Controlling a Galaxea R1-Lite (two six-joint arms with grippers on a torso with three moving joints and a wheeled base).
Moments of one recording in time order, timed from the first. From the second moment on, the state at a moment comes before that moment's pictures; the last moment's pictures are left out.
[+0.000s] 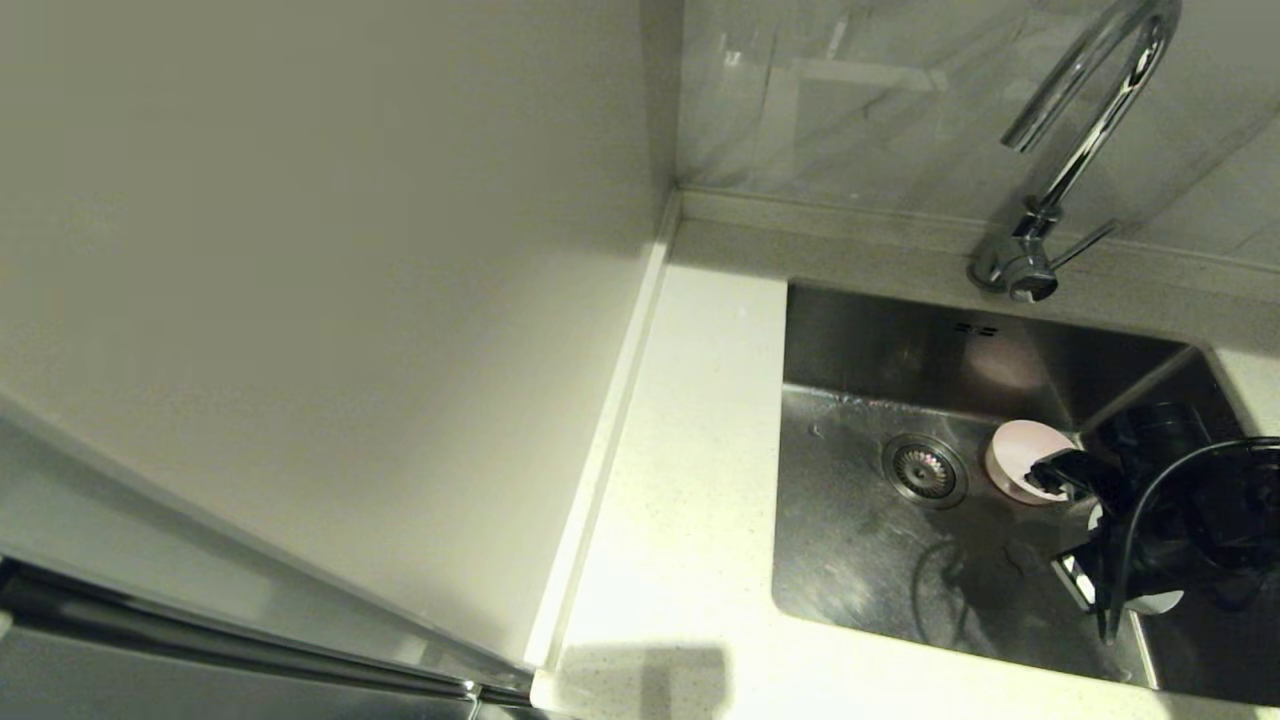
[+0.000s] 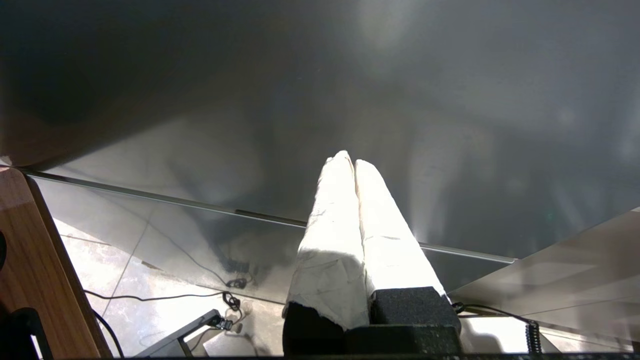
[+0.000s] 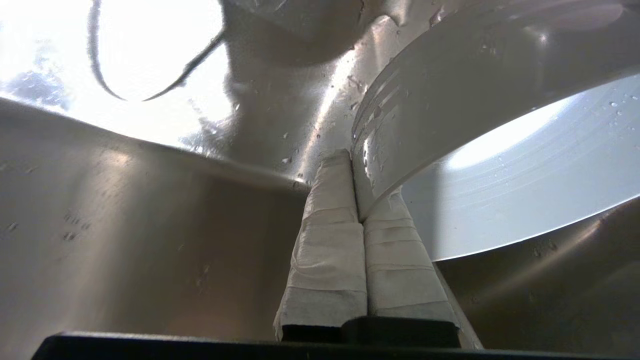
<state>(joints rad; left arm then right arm) 0.00 0.00 0.00 -0.01 0.00 -0.01 -0.12 1.88 -0.85 0.01 -0.18 -0.35</state>
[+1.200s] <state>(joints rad) 0.00 0.00 0.00 -0.01 0.00 -0.01 -0.13 2.14 -1.01 -0.05 -0.19 -0.35</state>
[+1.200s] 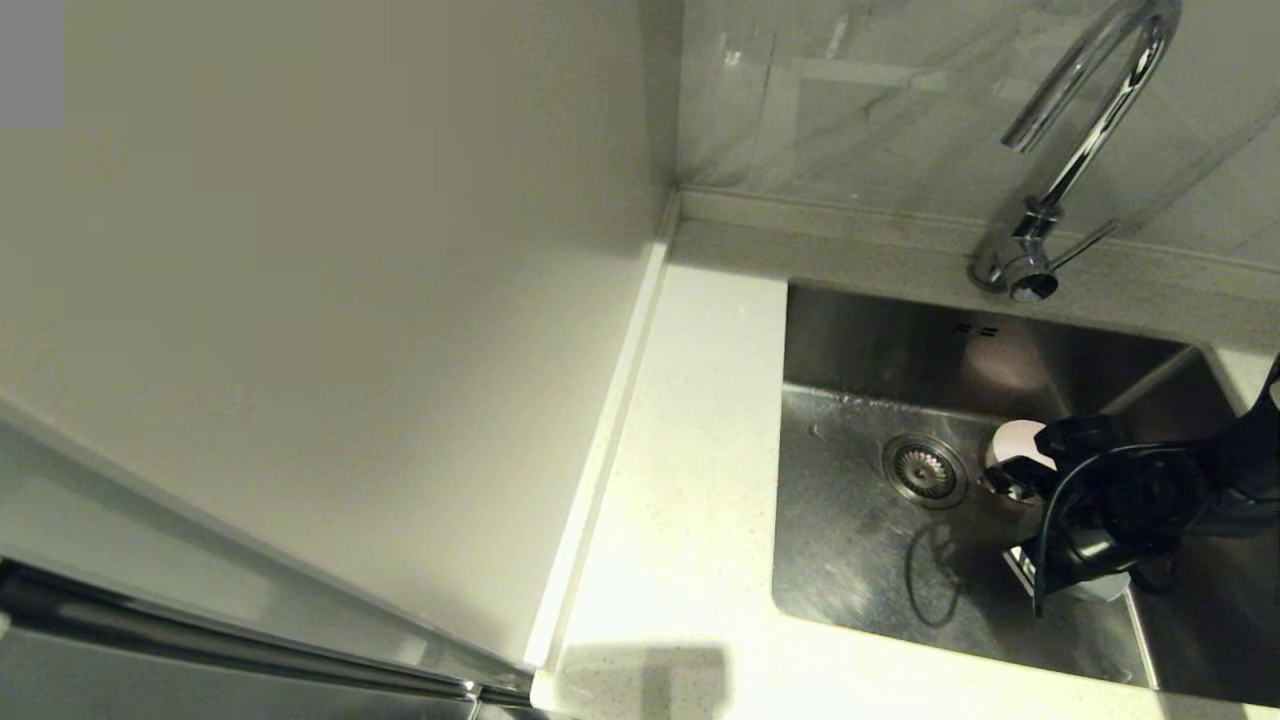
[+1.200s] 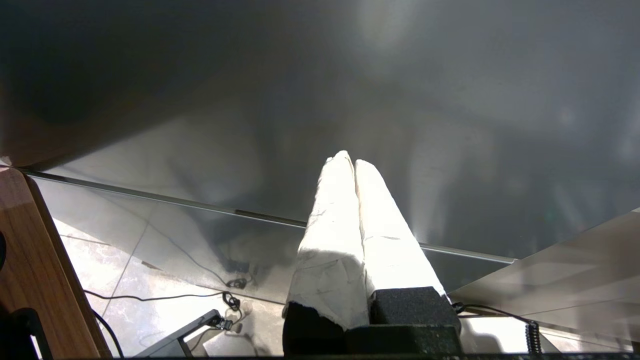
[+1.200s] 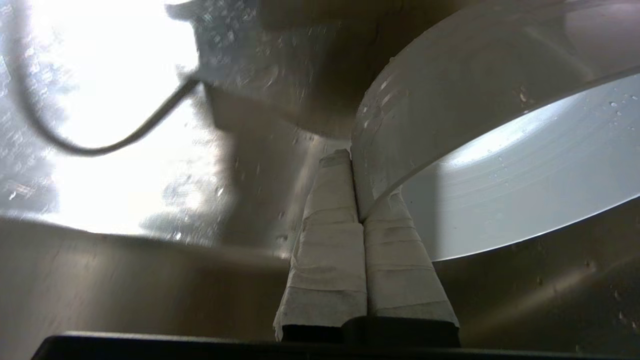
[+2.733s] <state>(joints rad) 0.00 0.00 0.00 -0.01 0.00 -0.01 -0.14 1.96 -0.97 -0.04 -0.23 -0.27</state>
